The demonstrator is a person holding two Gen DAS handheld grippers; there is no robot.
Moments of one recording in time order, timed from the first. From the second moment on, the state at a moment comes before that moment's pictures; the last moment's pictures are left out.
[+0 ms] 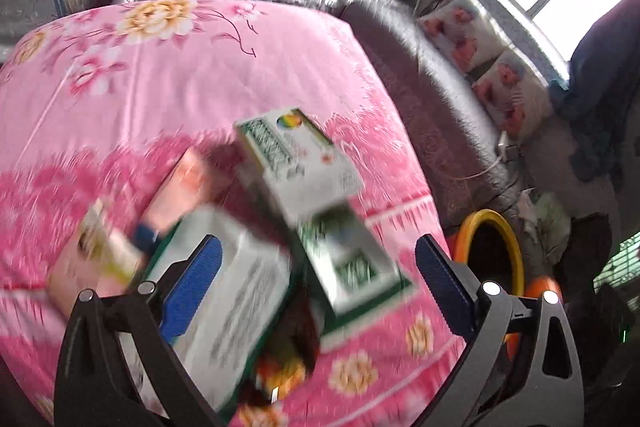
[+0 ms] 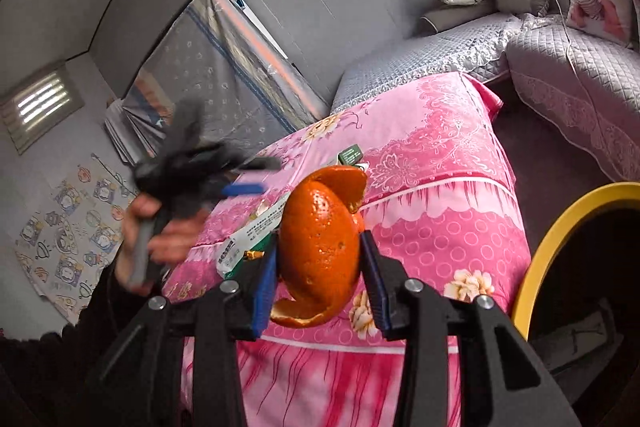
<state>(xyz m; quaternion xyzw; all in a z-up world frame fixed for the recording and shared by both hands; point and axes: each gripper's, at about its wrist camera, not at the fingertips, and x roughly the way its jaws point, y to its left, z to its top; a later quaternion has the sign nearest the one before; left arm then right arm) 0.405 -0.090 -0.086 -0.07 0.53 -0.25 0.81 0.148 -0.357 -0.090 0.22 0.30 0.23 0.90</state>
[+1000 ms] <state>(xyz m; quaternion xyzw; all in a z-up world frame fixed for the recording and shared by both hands) 0.441 -0.091 -0.077 -0.11 0.53 -0.22 0.82 0.125 -0.363 -0.091 0.23 0.30 0.23 0.90</state>
